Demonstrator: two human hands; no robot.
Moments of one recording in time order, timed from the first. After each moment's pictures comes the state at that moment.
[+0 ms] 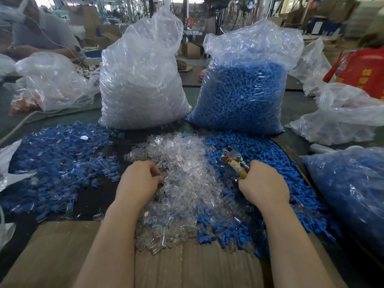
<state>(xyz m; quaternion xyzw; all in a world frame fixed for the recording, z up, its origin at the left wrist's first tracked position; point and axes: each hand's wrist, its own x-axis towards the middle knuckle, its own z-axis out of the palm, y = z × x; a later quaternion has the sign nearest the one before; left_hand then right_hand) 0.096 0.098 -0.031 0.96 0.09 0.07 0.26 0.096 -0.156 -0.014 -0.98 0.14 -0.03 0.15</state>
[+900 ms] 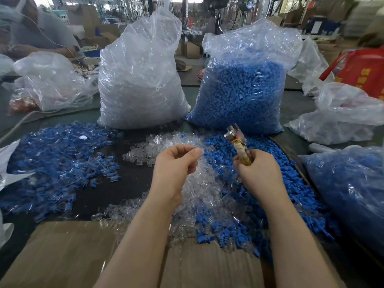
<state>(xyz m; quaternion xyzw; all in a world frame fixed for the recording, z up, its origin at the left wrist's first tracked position) 0.089 0.024 -0.002 0.63 0.10 0.05 0.77 0.101 -0.156 -0.008 -0.92 0.08 -0.10 0.38</state>
